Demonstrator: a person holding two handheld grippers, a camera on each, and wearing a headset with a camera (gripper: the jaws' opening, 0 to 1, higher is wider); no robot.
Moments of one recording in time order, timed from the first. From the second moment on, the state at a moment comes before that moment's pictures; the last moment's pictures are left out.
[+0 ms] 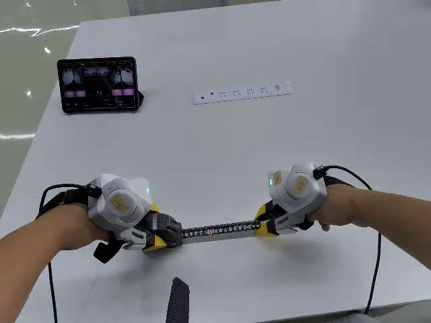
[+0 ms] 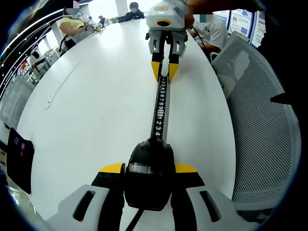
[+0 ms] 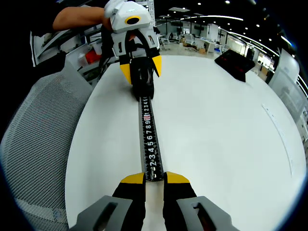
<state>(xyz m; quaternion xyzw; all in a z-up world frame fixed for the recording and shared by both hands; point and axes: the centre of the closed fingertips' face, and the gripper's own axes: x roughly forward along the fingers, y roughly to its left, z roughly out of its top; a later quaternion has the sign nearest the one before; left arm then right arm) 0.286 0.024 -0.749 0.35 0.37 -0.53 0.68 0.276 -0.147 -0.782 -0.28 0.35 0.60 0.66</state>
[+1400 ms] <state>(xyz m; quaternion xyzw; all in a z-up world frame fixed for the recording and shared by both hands) 0.286 0.024 -0.749 0.35 0.37 -0.53 0.68 0.276 -0.172 -0.780 -0.28 0.36 0.60 0.66</state>
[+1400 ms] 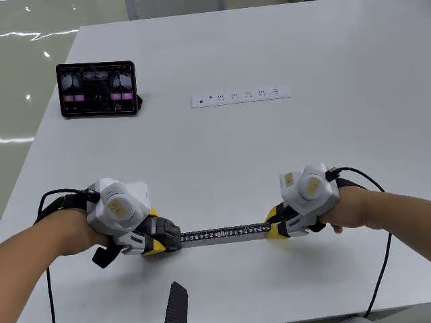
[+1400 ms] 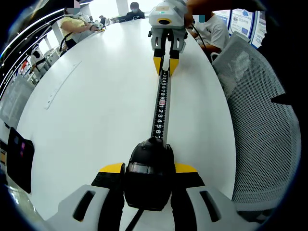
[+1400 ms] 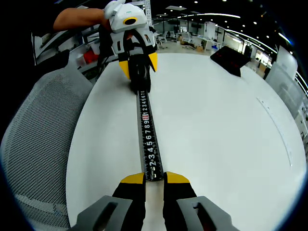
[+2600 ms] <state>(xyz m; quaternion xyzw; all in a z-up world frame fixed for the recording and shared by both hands) 0.286 0.024 -0.749 0.35 0.37 -0.53 0.68 0.277 -0.193 -0.780 -0.28 0.37 0.59 0.66</state>
